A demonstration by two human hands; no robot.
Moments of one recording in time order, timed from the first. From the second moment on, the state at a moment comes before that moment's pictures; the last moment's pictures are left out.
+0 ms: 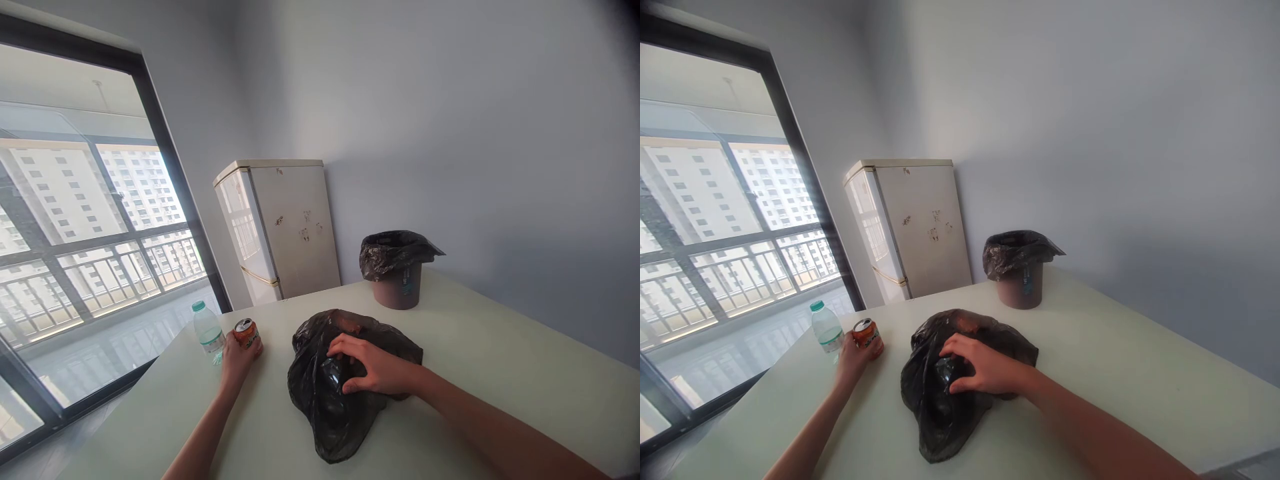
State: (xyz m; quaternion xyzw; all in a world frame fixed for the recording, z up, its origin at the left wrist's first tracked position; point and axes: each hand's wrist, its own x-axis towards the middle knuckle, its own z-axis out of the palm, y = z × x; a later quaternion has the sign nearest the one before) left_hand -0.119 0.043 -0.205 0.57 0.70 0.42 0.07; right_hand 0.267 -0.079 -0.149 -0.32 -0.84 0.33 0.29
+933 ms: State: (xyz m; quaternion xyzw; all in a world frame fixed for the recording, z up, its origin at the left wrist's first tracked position) left_hand -0.121 0.040 -0.208 0.56 0.70 0.42 0.12; right_hand 0.266 -0.076 -0.150 -0.32 -0.84 0.33 0.29
